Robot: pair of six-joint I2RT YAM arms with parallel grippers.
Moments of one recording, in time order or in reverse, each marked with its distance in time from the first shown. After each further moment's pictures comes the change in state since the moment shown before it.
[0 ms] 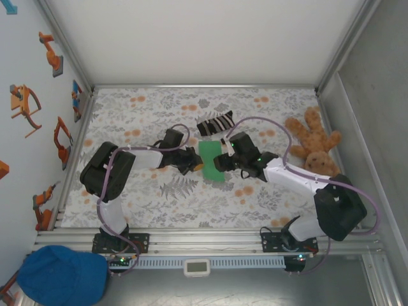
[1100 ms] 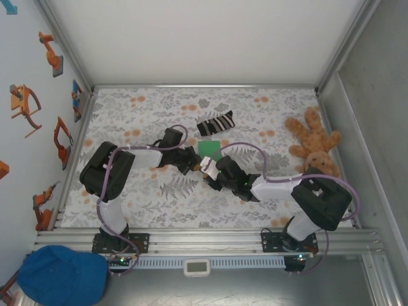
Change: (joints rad) left arm 0.007 0.000 0.008 -0.006 0.024 -0.117; right arm 0.215 0.133 -0.212 0.510 0.076 -0.436
